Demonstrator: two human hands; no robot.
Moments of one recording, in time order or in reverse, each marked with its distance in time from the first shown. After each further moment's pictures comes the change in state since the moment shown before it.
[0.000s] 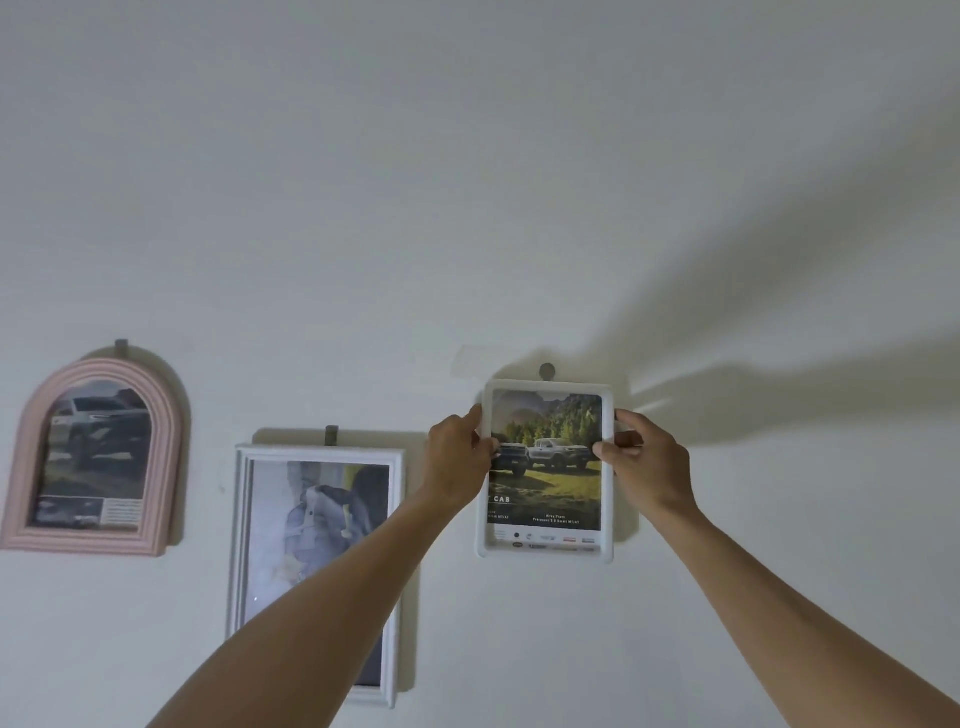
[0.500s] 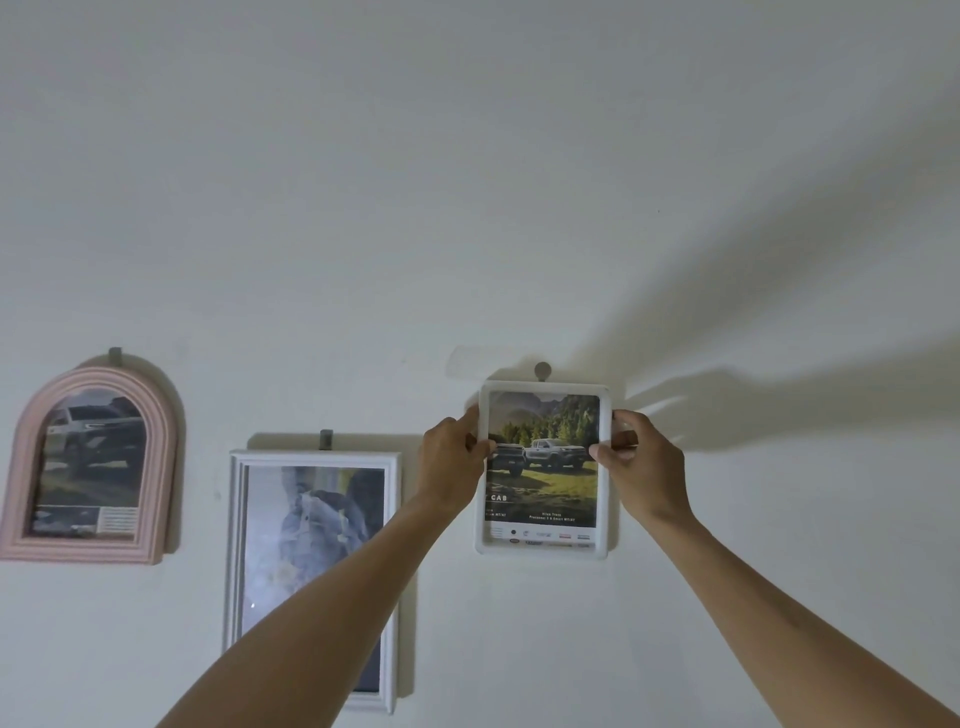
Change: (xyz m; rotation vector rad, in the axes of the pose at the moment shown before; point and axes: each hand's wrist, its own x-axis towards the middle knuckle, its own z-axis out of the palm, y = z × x) left_hand 0.002 -0.005 0.009 0.009 0.043 0.039; right_hand -0.001 0.012 0.004 -0.006 0.030 -0.062
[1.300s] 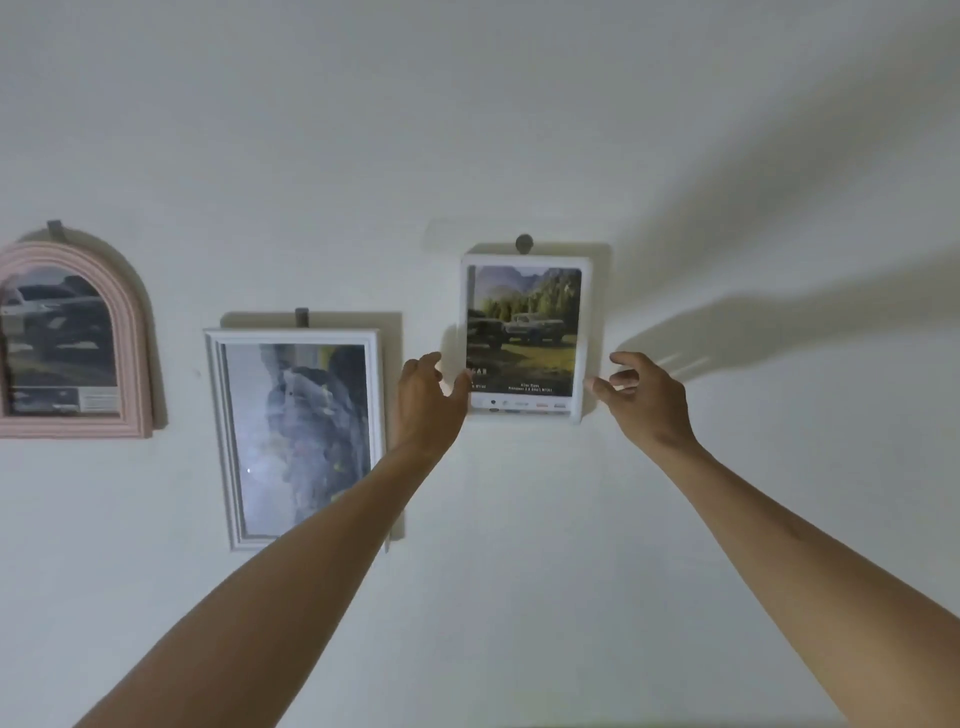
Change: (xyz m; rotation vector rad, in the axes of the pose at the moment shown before) left_hand -0.076 -0.019 0.025 -0.094 0.074 -0.252; right_hand -0.056 0.042 -0.018 -0.109 -0.096 0.199
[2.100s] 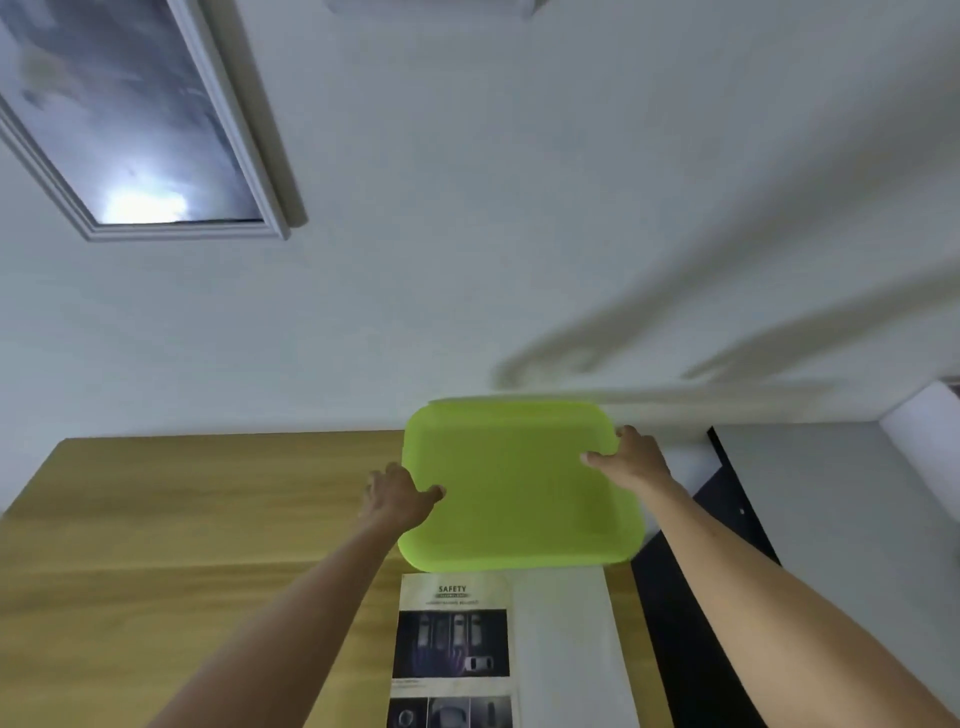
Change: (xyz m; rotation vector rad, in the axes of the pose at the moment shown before) left_hand -0.386 -0.190 0.075 0.602 -0.965 -0.848; right_hand -0.301 0.314 0.033 -0.491 -0.768 0.844
